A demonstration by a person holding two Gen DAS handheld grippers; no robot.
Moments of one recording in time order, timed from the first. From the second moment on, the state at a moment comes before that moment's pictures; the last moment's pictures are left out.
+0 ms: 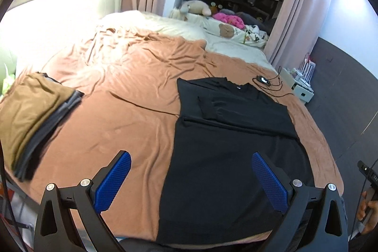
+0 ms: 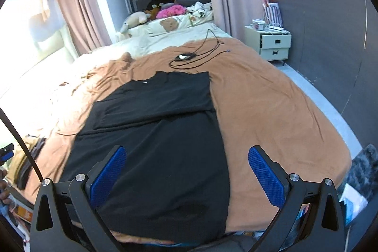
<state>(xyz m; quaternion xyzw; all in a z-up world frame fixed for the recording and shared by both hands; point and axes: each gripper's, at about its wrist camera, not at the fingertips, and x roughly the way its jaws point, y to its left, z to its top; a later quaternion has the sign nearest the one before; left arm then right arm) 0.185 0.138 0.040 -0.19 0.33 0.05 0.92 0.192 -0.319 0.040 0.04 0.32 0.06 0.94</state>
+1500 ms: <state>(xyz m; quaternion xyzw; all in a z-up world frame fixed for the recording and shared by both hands) 0.066 0.148 -0.039 -0.20 0.32 0.04 0.93 0.075 -0.385 -0.017 0.06 0.29 0.05 0.95</state>
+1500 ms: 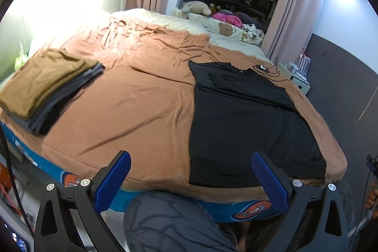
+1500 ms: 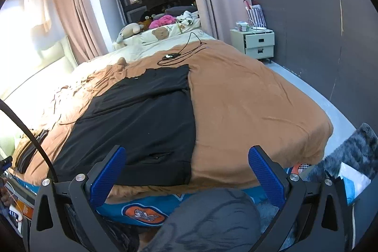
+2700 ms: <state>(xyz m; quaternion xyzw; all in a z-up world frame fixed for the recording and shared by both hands) 0.199 0.172 -0.159 -0.35 0.48 -0.01 0.81 0.244 -0.463 -0.118 0.27 0.44 0.14 0.84</state>
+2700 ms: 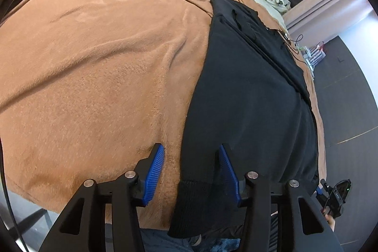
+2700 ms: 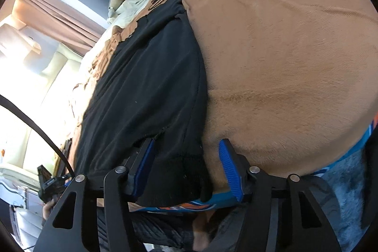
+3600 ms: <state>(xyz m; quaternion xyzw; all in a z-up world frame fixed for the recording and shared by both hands) 0.178 0.184 -0.170 -0.45 0.46 -0.03 0.77 0.252 -0.507 -0.168 0.38 0.44 0.19 0.79</state>
